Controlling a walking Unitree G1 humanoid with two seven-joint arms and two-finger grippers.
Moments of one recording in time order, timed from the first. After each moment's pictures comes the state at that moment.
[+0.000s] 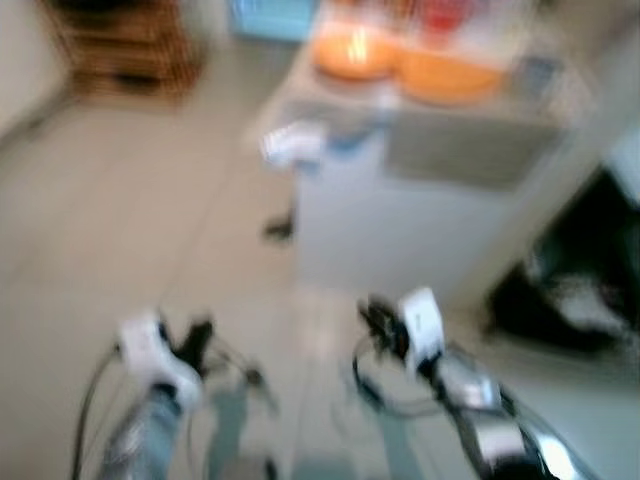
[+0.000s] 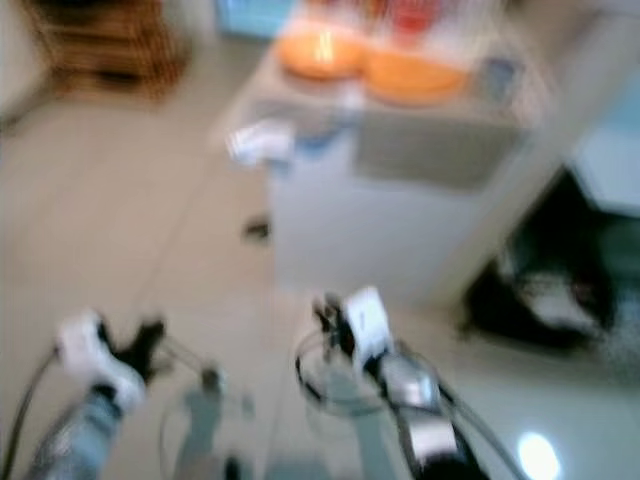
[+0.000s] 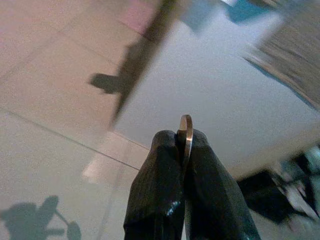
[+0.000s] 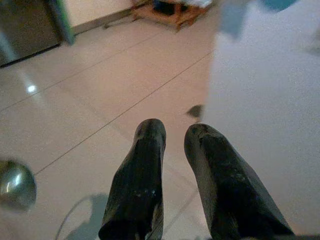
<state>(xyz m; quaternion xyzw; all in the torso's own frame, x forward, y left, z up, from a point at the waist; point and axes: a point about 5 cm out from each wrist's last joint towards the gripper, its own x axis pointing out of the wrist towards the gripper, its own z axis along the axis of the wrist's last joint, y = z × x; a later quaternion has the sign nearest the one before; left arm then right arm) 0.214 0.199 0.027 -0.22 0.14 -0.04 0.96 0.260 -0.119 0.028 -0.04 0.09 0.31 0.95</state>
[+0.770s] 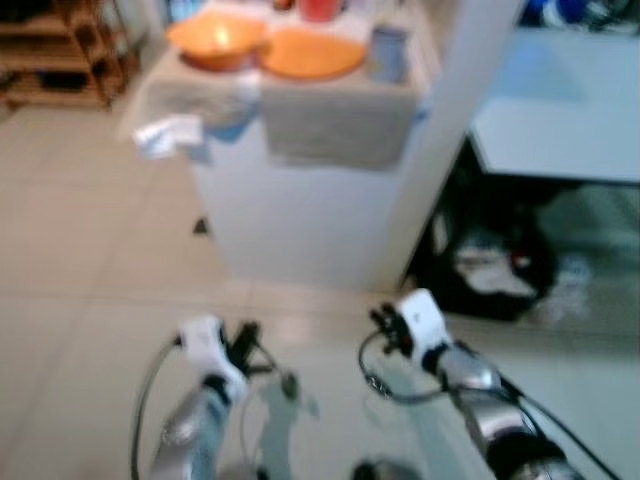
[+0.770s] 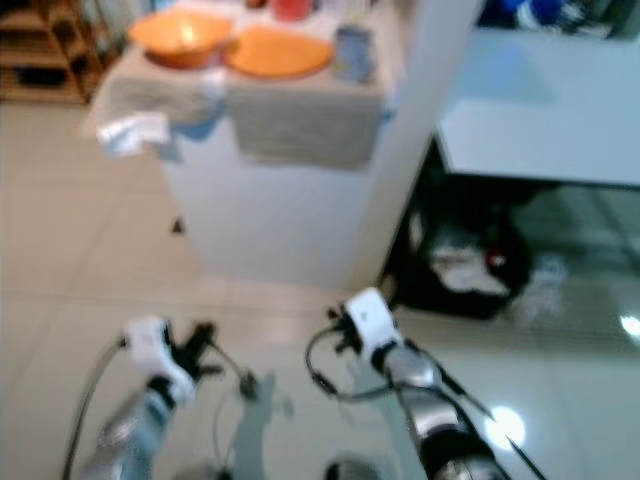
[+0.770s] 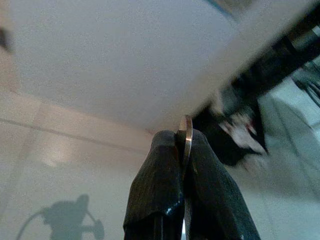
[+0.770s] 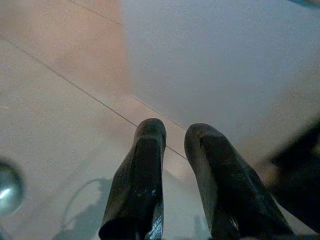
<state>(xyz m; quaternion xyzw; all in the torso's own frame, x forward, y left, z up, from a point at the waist) 0.228 0.157 -0.006 -0.19 0.18 -0.09 0.96 0.272 -0.132 0.006 -0.09 0.16 0.28 0.94</state>
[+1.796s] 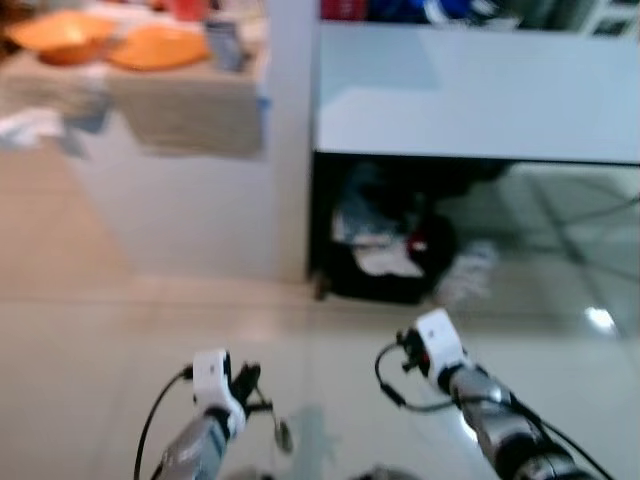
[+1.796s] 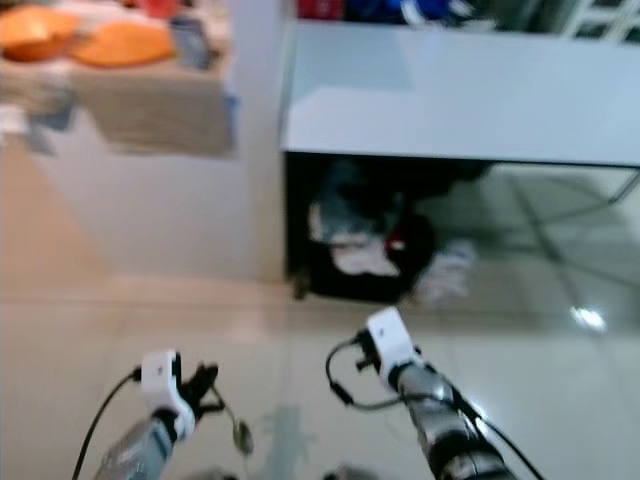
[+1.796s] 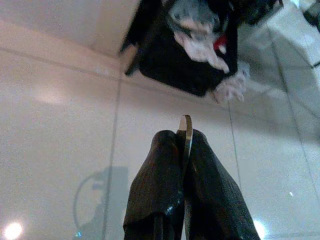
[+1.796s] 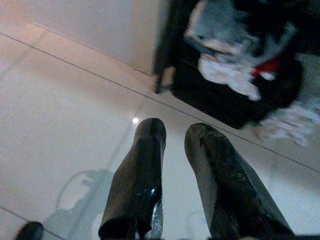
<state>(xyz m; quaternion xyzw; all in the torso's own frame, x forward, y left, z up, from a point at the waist) 0.204 0.170 -0.055 -0.17 0.28 -0.07 0.94 0.256 -0.157 -0.026 -0.10 0.25 0.20 0.94</state>
